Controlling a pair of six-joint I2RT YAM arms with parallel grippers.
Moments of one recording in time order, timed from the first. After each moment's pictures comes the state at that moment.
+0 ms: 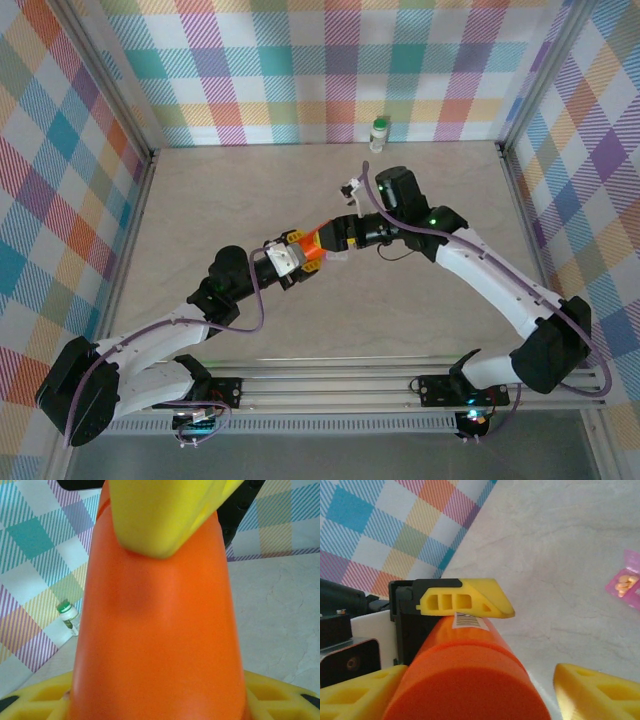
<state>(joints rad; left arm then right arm) -0.68 1.07 0.47 0.55 0.32 0.39 0.63 1.38 1.27 -0.54 -0.68 0.44</state>
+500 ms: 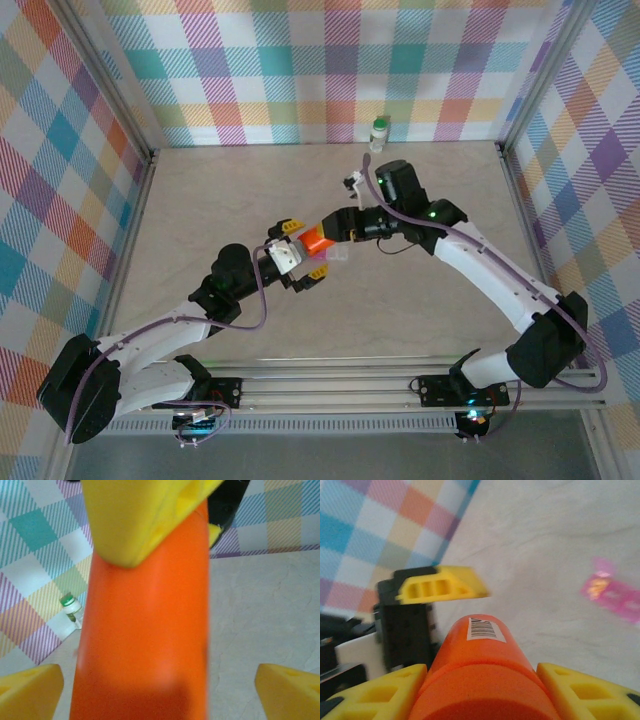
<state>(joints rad) -0.68 1.08 0.49 0.52 0.27 0.38 0.60 1.41 1.34 -0.60 -0.57 0.46</state>
